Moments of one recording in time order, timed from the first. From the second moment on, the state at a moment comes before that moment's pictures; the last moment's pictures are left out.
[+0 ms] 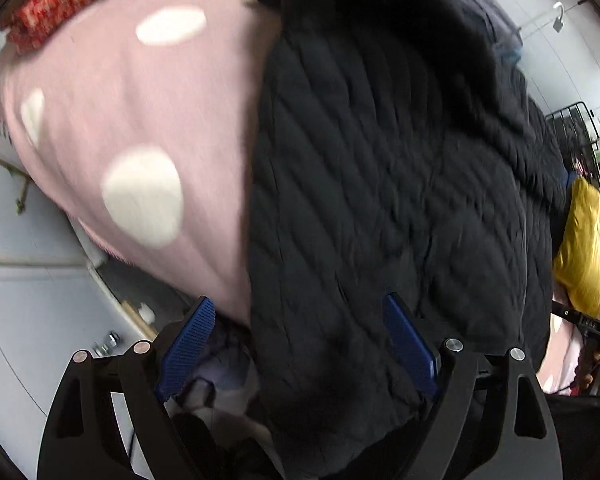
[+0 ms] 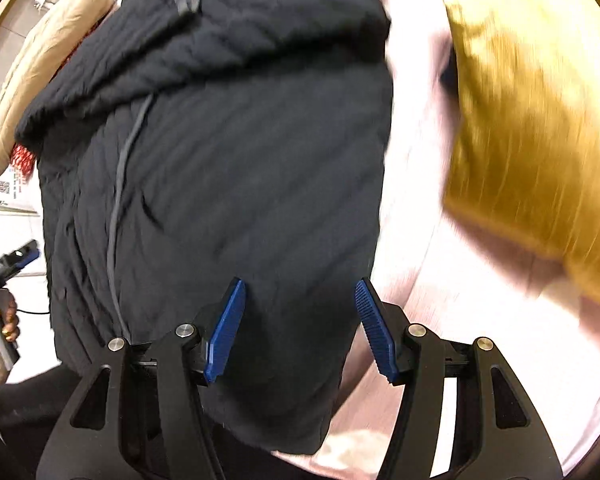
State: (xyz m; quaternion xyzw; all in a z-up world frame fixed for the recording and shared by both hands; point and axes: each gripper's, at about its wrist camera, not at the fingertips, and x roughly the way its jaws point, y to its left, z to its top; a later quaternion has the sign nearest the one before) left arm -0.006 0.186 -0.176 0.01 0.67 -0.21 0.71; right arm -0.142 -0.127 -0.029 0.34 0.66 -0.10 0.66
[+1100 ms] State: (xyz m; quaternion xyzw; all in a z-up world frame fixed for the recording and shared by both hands) left arm -0.037 0.196 -0.156 0.05 0.69 -0.24 0.68; right arm -0.196 -0.092 -0.032 0.43 0.67 -0.01 0.61
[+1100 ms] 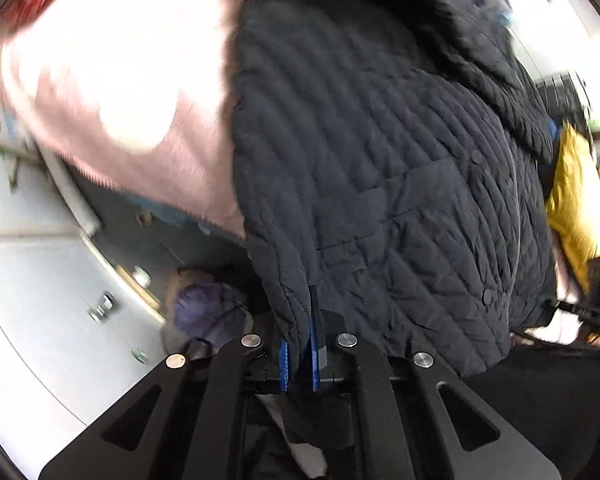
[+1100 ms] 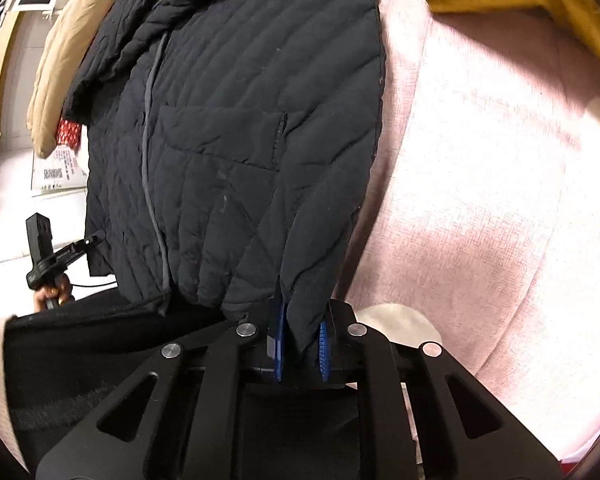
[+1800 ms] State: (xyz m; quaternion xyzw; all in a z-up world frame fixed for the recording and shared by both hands) left arm -0.008 0.093 -0.055 0.11 0.56 -0.30 0.77; right arm -0.133 -0.124 0.050 0.41 0.57 0.00 0.72
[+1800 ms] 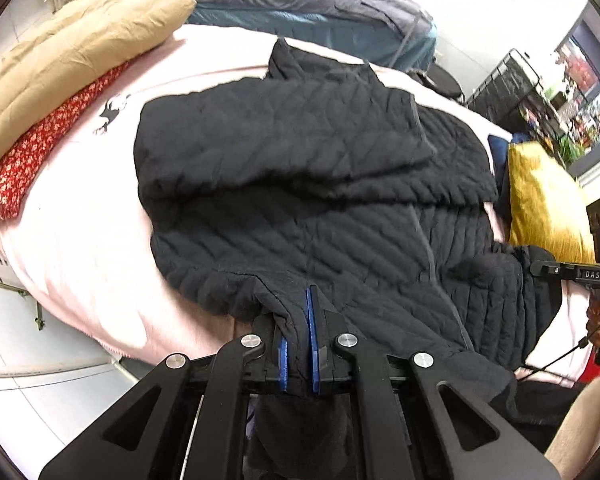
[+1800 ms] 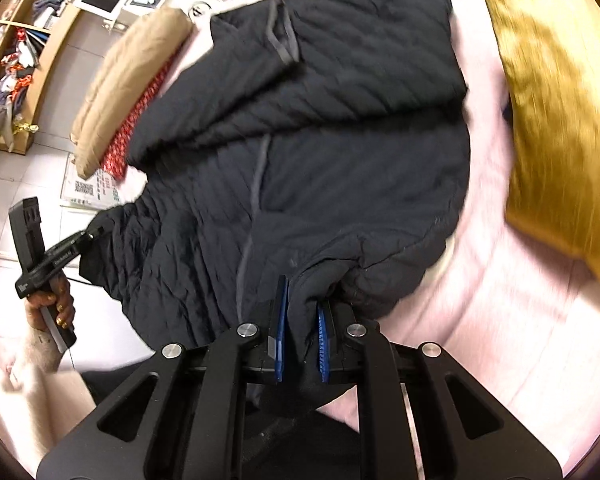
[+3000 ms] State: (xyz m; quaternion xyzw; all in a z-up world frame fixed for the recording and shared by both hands) left arm 0.221 0.076 -0.064 -0.16 0.58 -0.16 0.78; right arm 0.024 -0.309 0.038 0.58 0.42 -0.16 0.68
